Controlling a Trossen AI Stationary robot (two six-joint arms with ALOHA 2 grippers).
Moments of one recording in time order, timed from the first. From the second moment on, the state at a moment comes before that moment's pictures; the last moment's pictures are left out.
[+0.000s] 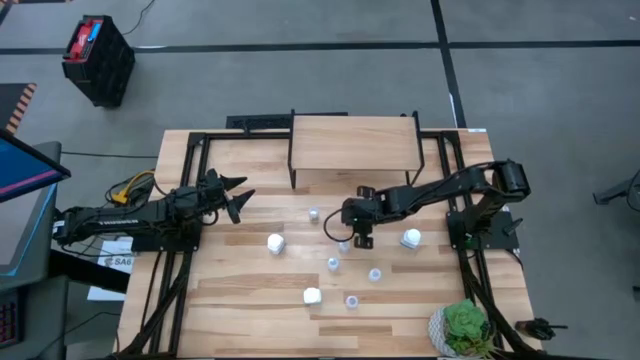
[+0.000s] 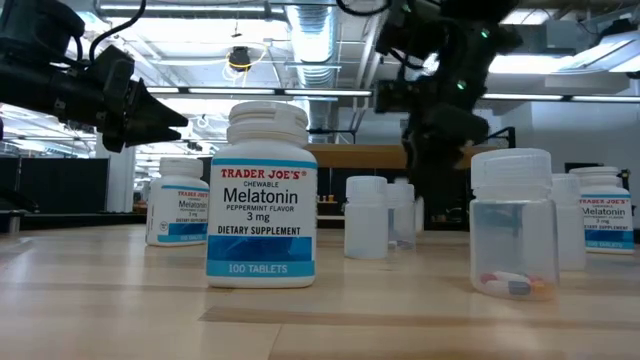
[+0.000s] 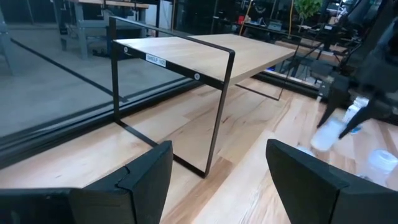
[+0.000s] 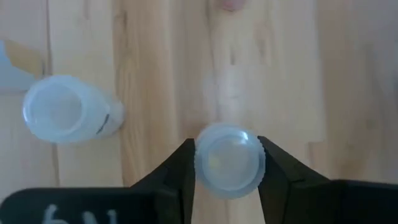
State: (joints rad) left arm 0.17 0.27 0.02 0.11 -0.37 -0.23; right arm 0.04 1.67 1.05 -0.52 0.19 0.07
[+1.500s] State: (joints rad) left arm 0.17 0.28 0.02 0.06 -0.37 -0.23; right arm -0.78 1.70 1.68 -1.08 0.05 -0.01
